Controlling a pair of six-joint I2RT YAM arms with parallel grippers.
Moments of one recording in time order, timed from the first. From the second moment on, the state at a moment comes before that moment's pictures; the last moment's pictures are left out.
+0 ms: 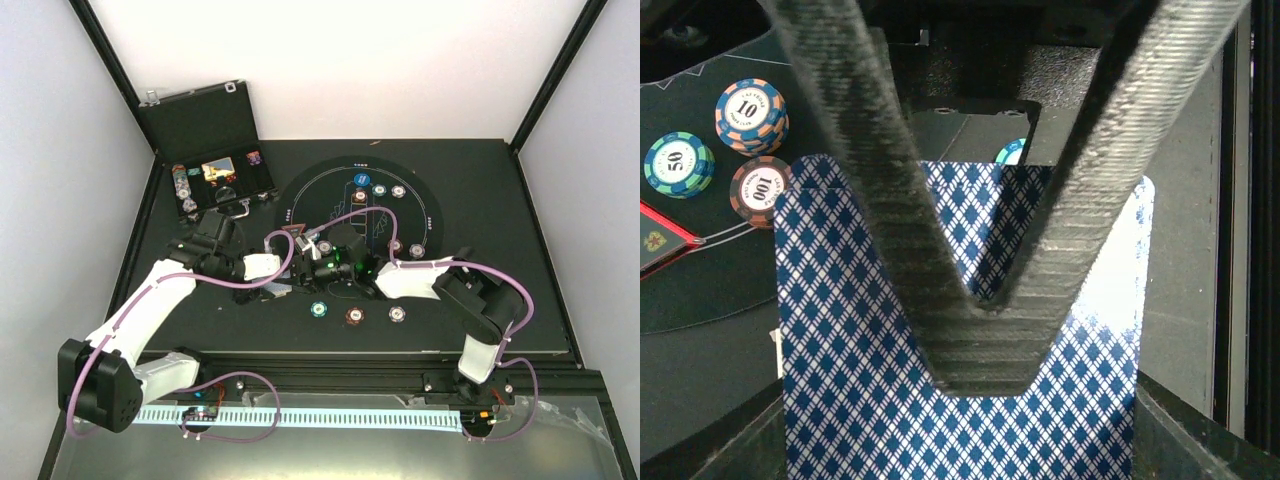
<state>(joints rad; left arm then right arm) -0.30 1.13 0.84 -0.88 0.56 1.01 0.88 1.79 0.88 0.58 -0.77 1.22</state>
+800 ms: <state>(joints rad) -0.30 1.13 0.84 -0.89 0.52 1.01 0.88 1.85 0.98 0.40 -0.75 1.09</state>
